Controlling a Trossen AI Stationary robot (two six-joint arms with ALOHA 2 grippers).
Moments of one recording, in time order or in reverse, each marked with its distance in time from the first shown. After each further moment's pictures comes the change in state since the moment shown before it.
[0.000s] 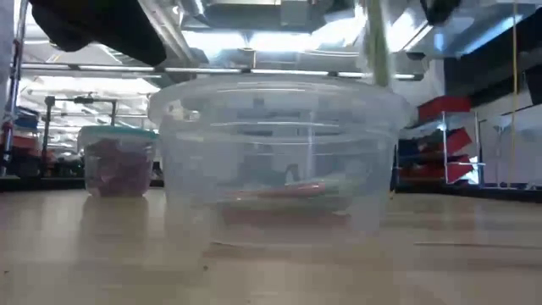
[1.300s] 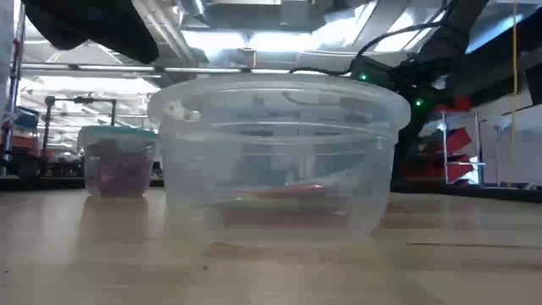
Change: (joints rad) left arm -0.007 -0.001 0.000 -0.008 0.000 -0.009; right arm -0.815 0.355 -0.103 -0.403 -0.236 0.409
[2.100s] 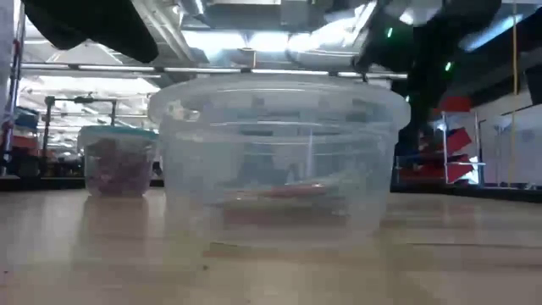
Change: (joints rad) left arm -0.001 -0.001 0.001 -0.001 0.000 0.003; right arm 0.137 -0.156 0.003 -0.137 0.123 0.074
